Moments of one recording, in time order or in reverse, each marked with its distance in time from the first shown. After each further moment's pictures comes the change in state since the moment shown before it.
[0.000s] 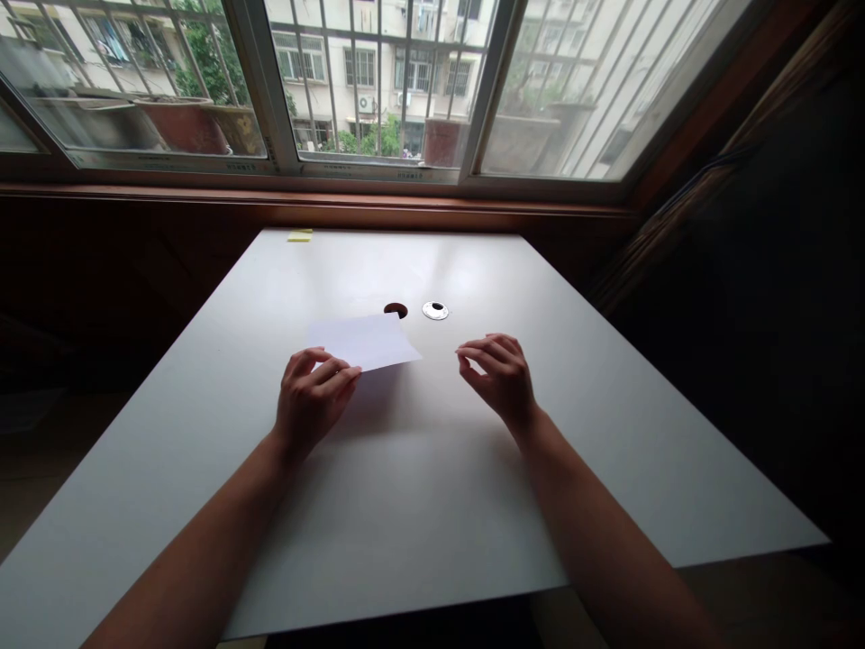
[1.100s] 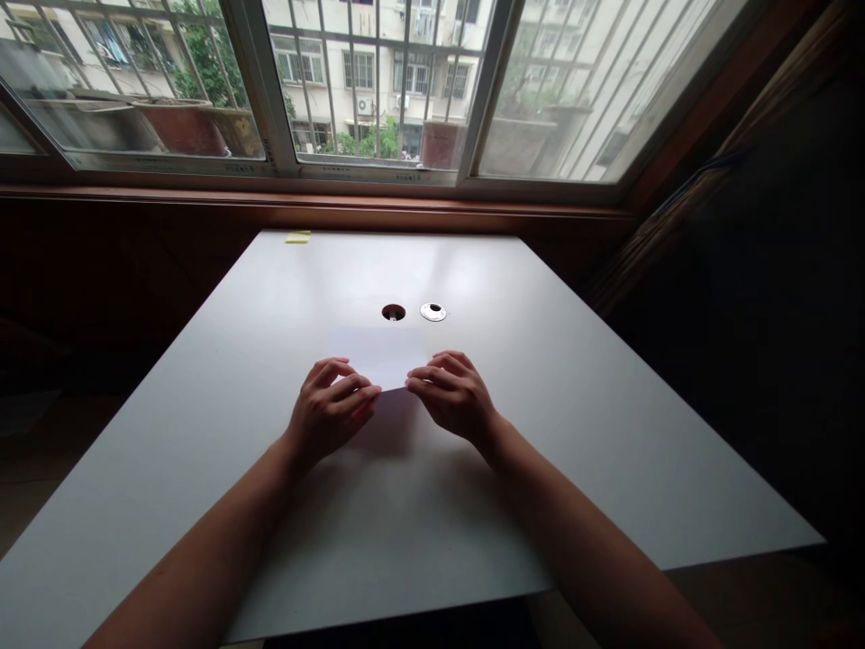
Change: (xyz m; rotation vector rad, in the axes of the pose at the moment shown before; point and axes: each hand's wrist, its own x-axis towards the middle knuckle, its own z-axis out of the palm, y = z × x) left_hand 0.004 0.014 -0.003 -0.198 -0.079 0.105; right_hand 0.011 -0.055 0.018 0.143 -0.215 -0.173
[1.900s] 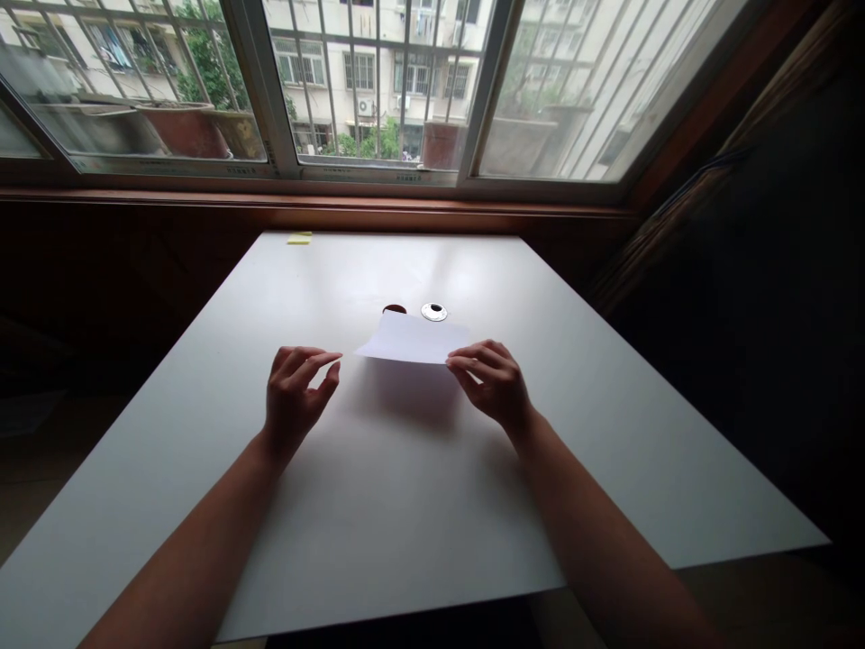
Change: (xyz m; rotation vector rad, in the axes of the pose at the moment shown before) left_hand -0.013 -0.026 -0.002 -0.025 0.234 -0.365; right_hand -0.029 0.045 -0.024 0.068 0.094 0.194
